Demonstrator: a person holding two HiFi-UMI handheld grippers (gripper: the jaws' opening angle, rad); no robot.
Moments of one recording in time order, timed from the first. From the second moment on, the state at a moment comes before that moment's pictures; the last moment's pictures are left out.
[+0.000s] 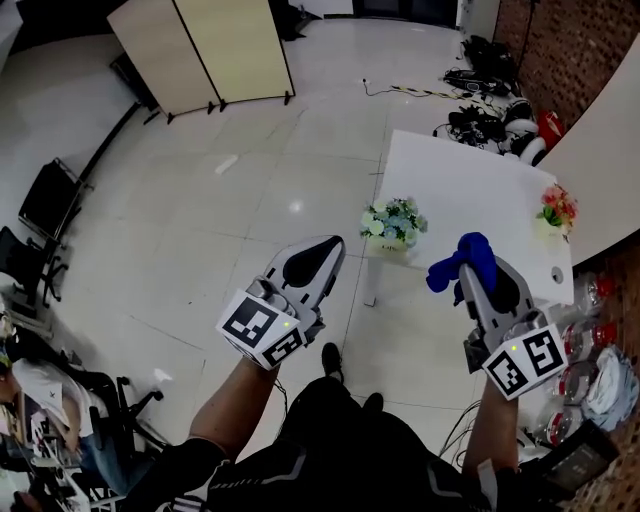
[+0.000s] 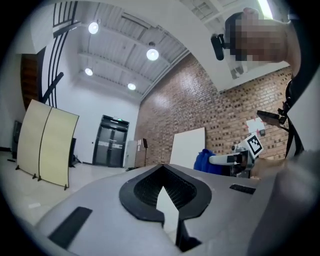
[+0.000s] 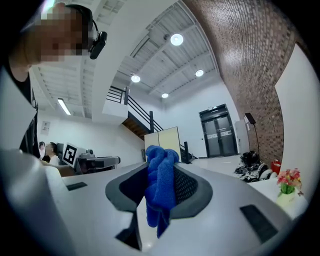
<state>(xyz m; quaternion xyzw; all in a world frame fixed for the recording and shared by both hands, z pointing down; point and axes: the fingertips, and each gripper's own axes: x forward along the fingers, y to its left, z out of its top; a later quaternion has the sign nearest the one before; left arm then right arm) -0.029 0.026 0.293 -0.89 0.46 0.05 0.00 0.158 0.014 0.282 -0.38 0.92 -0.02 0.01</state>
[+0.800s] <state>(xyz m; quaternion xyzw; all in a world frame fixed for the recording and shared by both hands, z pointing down) -0.046 -0.181 0.307 -0.95 0.32 0.03 0.01 0.119 -0.172 0.278 -0.45 0.89 -0.03 0.02</state>
